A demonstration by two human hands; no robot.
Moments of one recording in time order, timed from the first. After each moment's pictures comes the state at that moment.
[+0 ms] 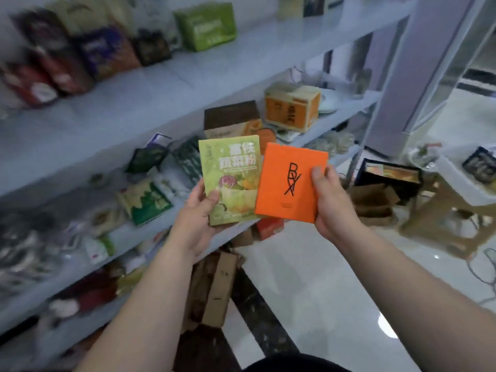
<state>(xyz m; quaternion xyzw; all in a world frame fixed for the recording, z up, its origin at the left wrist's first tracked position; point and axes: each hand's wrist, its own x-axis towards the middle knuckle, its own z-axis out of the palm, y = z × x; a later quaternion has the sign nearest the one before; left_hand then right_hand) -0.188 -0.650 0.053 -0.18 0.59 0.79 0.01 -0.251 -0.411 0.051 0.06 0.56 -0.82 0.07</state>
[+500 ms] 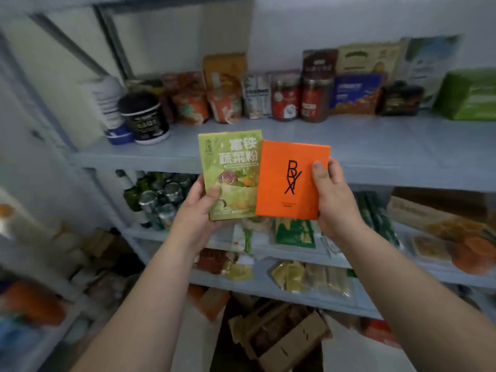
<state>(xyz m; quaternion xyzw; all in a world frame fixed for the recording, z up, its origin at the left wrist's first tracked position) -0.051 -0.898 0.137 -0.29 0.54 0.70 -0.36 -0.257 -0.762 0.150 -0.29 0.53 -0.73 0.30</state>
